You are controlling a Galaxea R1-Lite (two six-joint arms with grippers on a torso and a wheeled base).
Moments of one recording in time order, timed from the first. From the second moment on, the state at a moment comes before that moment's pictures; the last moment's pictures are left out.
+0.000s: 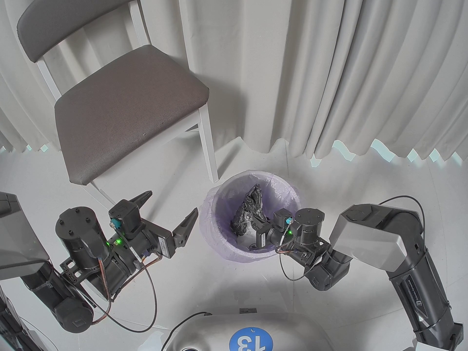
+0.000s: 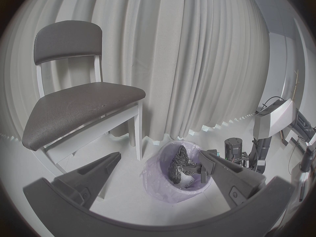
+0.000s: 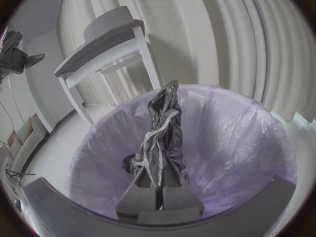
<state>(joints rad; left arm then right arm) -0.53 1.85 -0.27 -1.55 0.10 0.08 0.53 2.68 -1.18 -1.38 0.07 0.04</state>
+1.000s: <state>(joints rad) -0.54 1.85 -0.27 -1.55 0.10 0.08 0.54 2.28 -0.97 -1.36 0.06 0.02</state>
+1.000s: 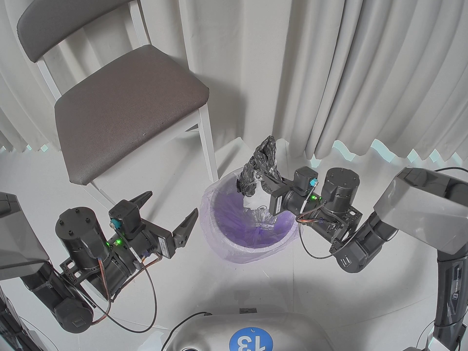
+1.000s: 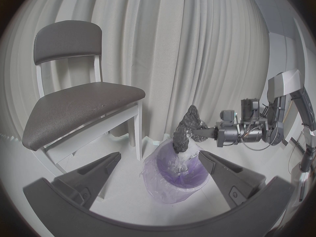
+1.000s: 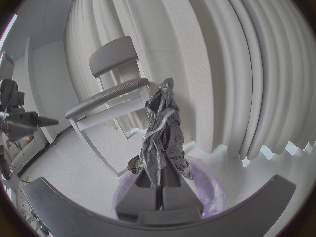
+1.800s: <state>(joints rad) -0.54 1.85 -0.27 -1.55 0.10 0.09 0.61 2.22 -0.89 -1.39 0.05 0.06</state>
